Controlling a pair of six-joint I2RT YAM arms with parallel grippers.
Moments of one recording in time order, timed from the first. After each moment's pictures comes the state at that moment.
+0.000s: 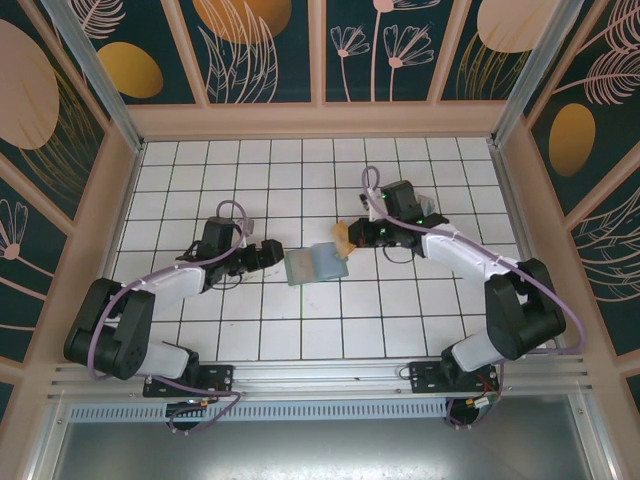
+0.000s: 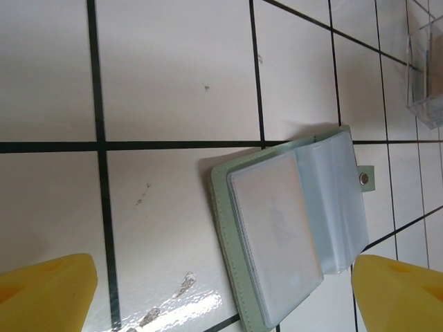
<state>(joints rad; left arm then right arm) -0.34 1.42 0.55 0.05 0.43 -0.60 0.50 1.49 0.92 -0.26 -0.53 0.39</state>
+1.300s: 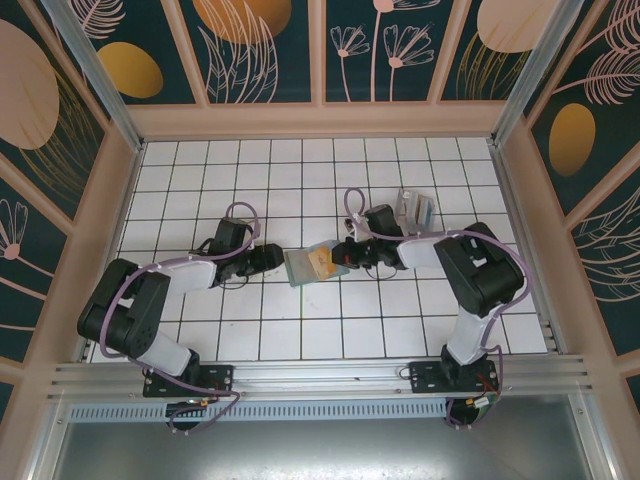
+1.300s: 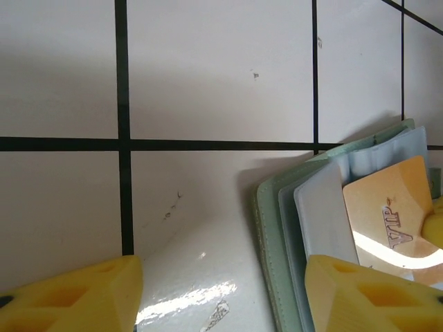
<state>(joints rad) -0.38 1.54 0.59 0.06 0.34 -0.63 0.52 1.81 0.78 0.17 -0.70 0.64</state>
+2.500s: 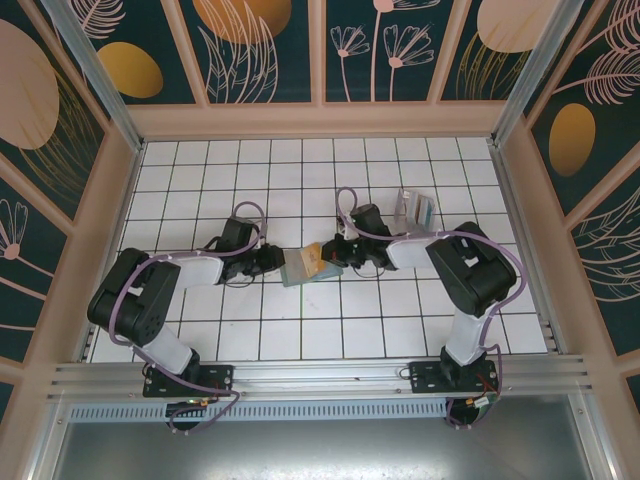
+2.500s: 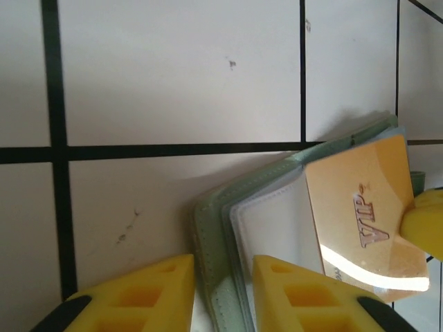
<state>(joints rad) -0.41 1.62 0.62 0.11 0.39 -0.66 0.61 1.83 0.85 0.19 -0.56 0.82</state>
